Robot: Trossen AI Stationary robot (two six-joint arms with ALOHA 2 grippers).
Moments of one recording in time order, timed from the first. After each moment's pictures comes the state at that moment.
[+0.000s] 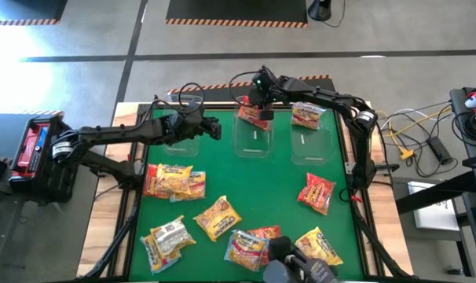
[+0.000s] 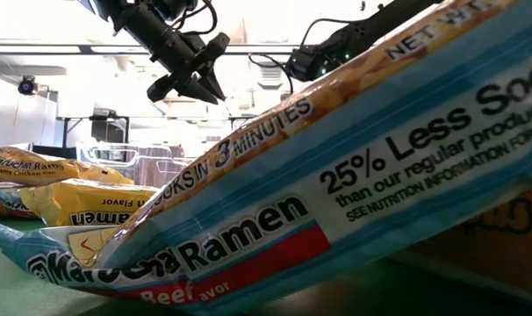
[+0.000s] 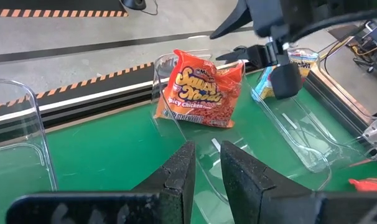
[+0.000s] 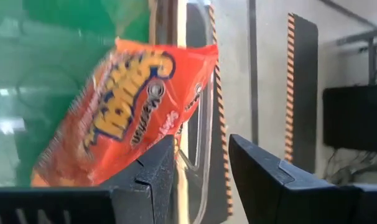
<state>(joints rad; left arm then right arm) 0.31 1.28 0.93 -0.20 -0.40 -0.64 -0.62 1.95 1.66 -0.59 0.16 -0.76</state>
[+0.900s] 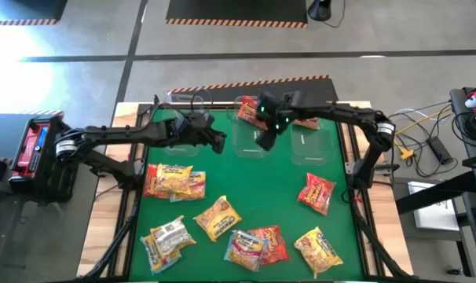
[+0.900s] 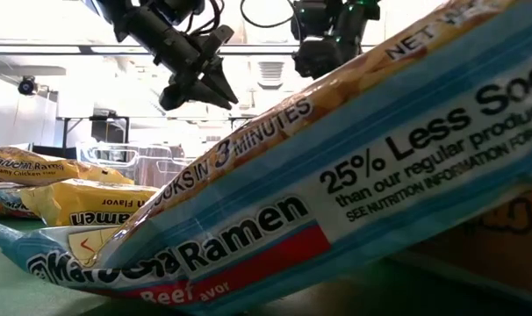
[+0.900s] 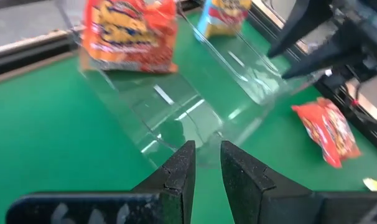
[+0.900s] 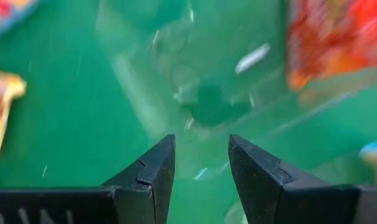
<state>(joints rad) 0.26 1.33 0.93 -0.20 -0.13 -0.60 -0.35 1.74 1.61 -1.08 -0.09 0.21</state>
